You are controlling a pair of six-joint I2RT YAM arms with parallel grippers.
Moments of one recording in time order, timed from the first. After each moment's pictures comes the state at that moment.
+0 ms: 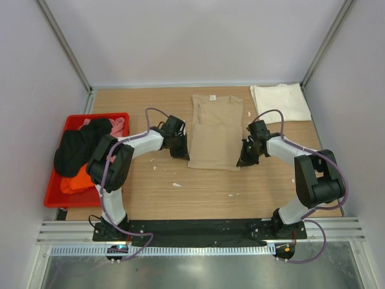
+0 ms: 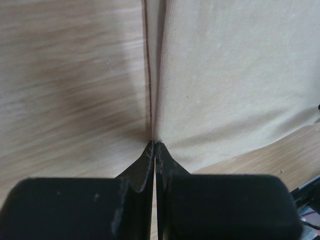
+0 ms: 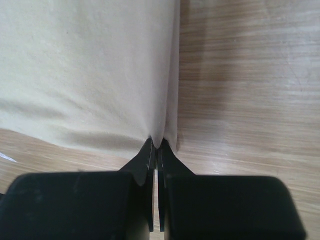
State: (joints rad) left arm -0.54 1.90 1.19 -0.35 0.25 -0.54; right arm 0.23 1.60 0.87 -0.47 -0.22 0.45
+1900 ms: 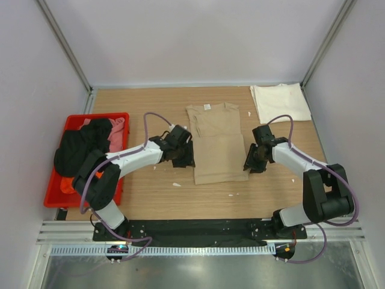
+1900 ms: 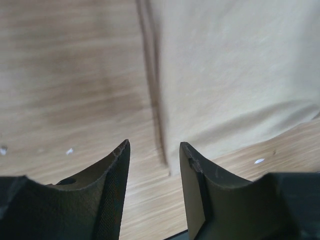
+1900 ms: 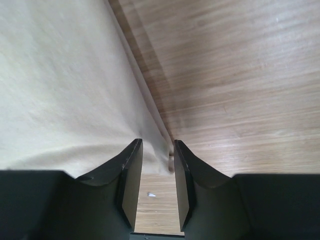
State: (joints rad) left arm -0.71 1.64 1.00 -0.41 0.05 -0.73; right arm 0.23 1.42 0.77 -0.61 -0.04 0.61
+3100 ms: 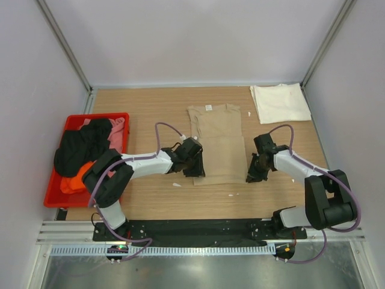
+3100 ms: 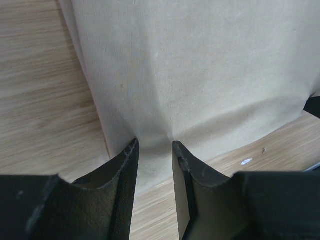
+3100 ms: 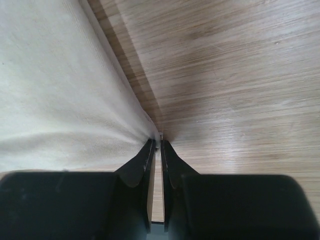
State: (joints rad) left arm -0.85 1.75 0.98 -0.22 0.05 -0.84; right arm 0.23 1.38 0.68 -0.62 -0.09 0.61
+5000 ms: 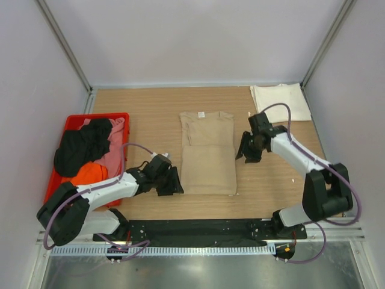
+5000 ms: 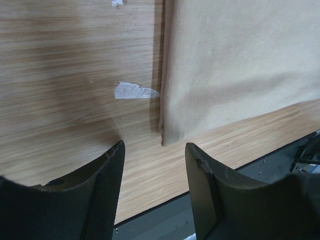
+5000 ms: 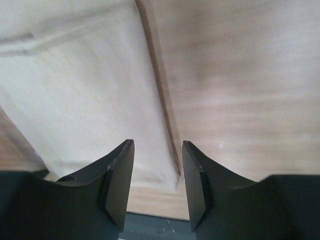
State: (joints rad) left arm -0.76 1.25 0.53 -0.29 0.11 -0.87; right arm 0.28 1.55 1.08 -0.71 -0.10 0.57
